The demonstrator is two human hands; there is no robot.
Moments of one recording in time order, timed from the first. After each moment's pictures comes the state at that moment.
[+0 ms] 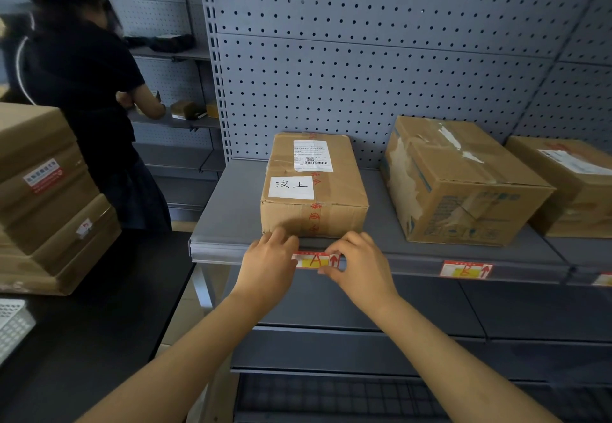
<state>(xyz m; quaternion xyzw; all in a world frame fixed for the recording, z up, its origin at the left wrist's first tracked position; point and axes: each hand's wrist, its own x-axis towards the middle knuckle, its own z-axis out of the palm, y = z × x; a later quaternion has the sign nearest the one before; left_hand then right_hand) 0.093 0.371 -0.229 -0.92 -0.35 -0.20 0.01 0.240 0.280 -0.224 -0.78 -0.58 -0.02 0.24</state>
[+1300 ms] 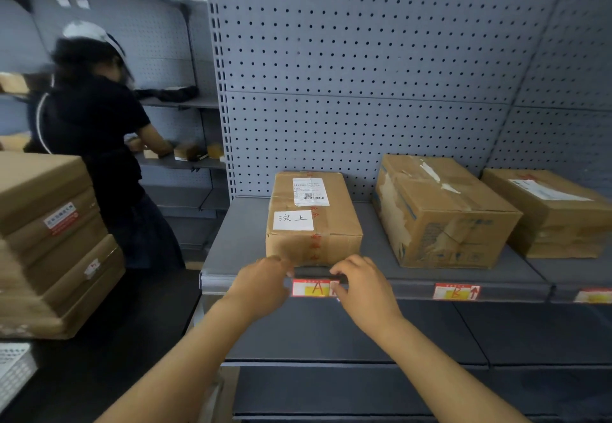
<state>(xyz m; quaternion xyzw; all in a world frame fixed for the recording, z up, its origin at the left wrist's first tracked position) 0.071 0.380 -0.183 -0.92 -0.36 -0.07 -0.09 0.226 0.264 -0.197 -0.78 -0.57 -0.03 0.25</state>
